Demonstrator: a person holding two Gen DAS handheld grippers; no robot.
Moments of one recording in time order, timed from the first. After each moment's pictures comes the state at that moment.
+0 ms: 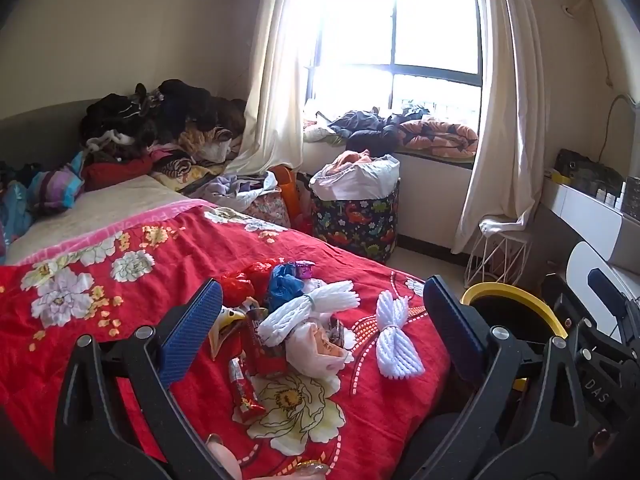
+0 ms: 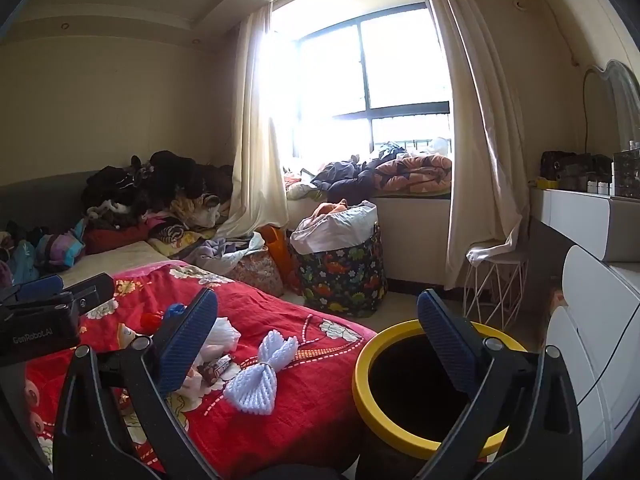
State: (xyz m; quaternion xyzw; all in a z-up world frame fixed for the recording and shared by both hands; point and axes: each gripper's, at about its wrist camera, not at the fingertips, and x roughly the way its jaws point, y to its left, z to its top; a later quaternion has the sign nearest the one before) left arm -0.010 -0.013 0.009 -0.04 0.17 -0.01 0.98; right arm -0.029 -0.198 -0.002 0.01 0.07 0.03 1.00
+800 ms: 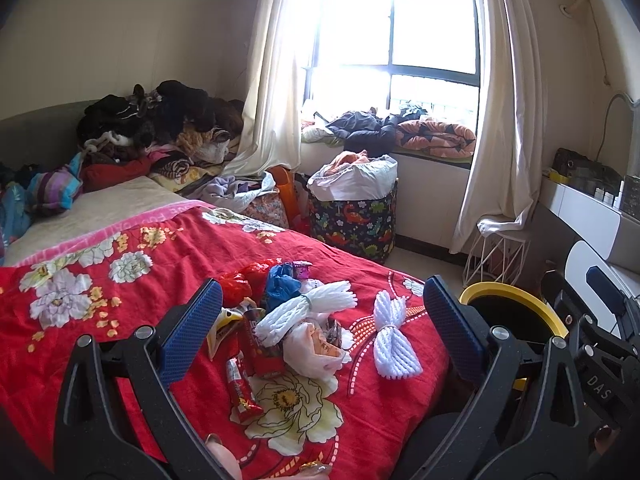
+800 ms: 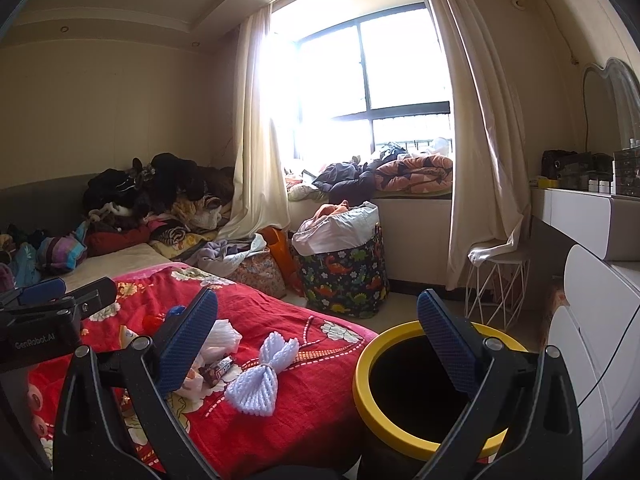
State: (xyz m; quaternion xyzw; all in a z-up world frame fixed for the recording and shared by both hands) left arm -0.013 -0.015 0.009 -0.04 0.17 -0.01 0.98; right arm -0.028 -0.198 0.002 0.01 0.07 0.03 1.00
